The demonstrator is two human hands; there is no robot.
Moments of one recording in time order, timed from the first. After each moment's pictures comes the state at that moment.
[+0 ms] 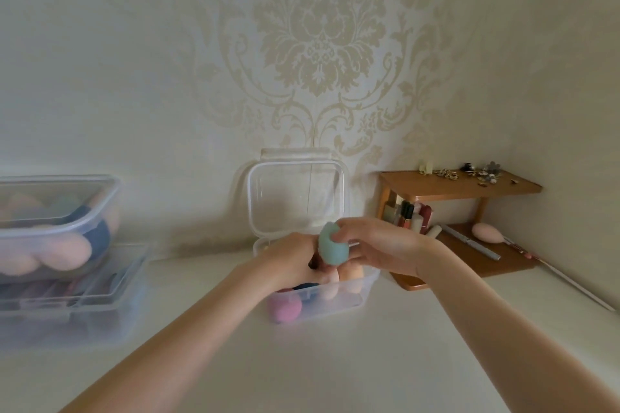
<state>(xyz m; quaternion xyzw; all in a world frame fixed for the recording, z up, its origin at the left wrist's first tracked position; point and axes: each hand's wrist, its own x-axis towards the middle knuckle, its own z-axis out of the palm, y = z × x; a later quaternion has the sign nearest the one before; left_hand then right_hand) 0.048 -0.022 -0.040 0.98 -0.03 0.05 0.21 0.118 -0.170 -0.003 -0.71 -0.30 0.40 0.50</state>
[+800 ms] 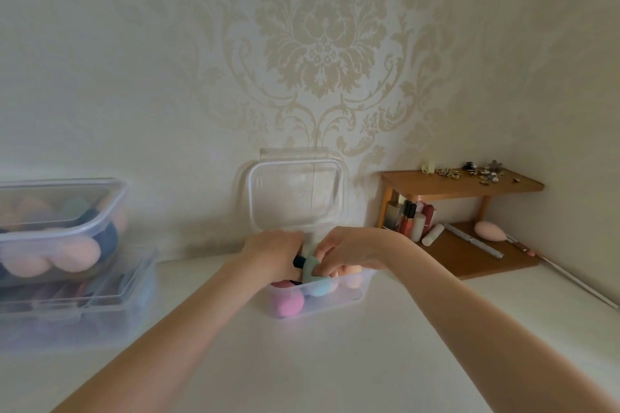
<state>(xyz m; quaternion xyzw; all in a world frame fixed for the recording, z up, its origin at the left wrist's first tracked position) 0.044 -0.003 -0.030 1.00 0.07 -0.03 0.04 0.112 -0.131 -0.009 -0.88 -0.35 0.28 0.17</state>
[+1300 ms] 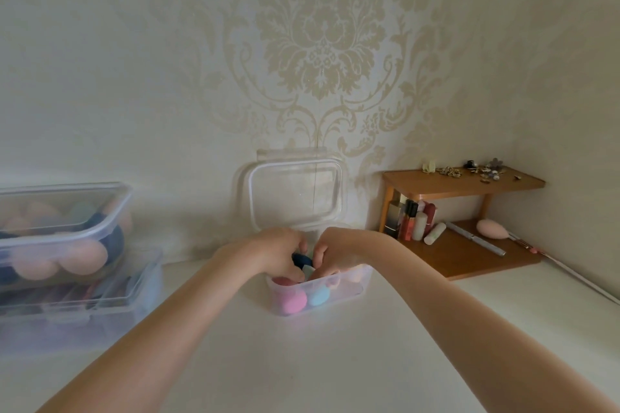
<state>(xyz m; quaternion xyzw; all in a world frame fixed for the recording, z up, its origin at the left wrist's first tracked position) 0.039 0.006 -0.020 0.99 0.05 -0.08 0.13 0.113 -0.115 -0.016 -0.89 -0.41 0.19 0.05</state>
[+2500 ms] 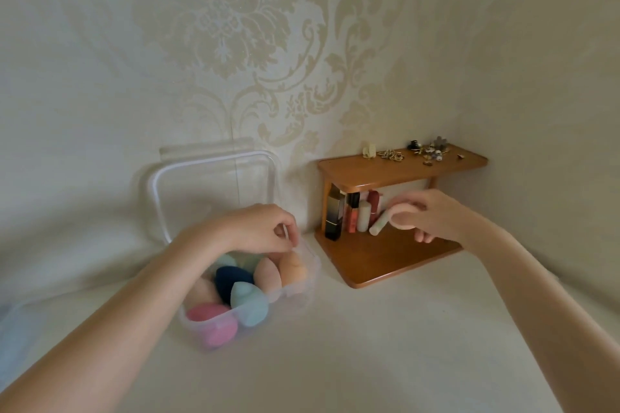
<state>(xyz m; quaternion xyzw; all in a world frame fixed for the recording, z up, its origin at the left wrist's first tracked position) 0.115 -0.045 0.000 0.98 -0.06 -0.09 0.19 0.203 -0.294 -0.001 -0.93 -0.17 0.08 0.32</state>
